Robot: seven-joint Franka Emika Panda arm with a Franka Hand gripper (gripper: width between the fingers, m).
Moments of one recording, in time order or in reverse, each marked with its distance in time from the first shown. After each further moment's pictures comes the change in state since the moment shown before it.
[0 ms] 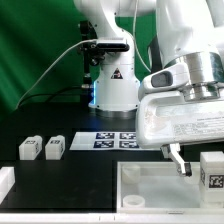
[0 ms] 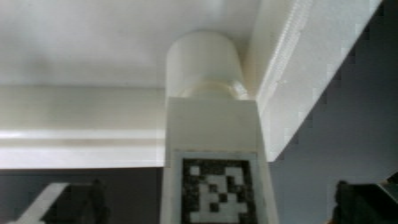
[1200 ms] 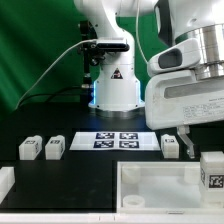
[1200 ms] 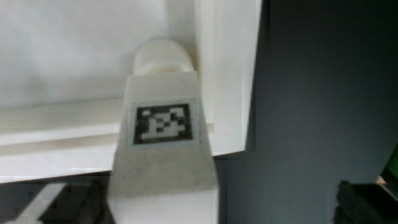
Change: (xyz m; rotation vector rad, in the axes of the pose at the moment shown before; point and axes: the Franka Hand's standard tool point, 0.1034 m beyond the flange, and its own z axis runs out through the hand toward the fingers) arm 0.020 -0.011 -0.019 0.027 -0.299 0.151
